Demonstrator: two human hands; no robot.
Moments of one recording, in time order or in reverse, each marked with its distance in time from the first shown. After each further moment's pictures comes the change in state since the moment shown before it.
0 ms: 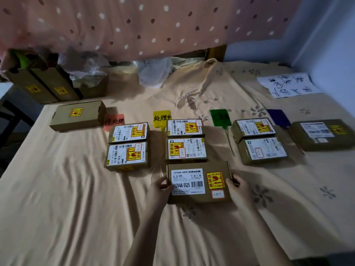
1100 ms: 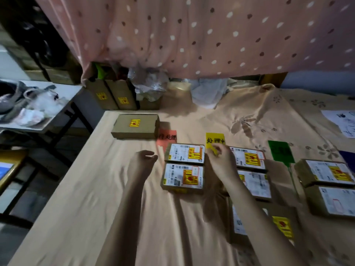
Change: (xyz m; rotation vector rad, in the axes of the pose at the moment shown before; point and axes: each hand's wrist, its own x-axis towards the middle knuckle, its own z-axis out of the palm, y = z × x) left_hand 0.087 0.064 -0.226 0.060 0.408 0.099; right_hand -0.005 -0.177 0.212 -0.231 -0.160 -0.531
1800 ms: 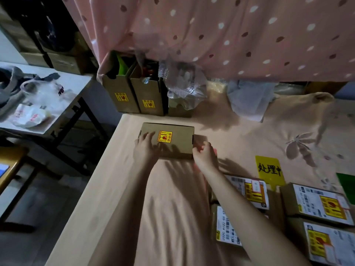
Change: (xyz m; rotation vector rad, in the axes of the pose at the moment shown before) left_hand 0.228 -0.038 -0.056 0.327 0.079 0.190; right_hand 0.116 -0.082 0.230 -0.061 -0.203 0.288
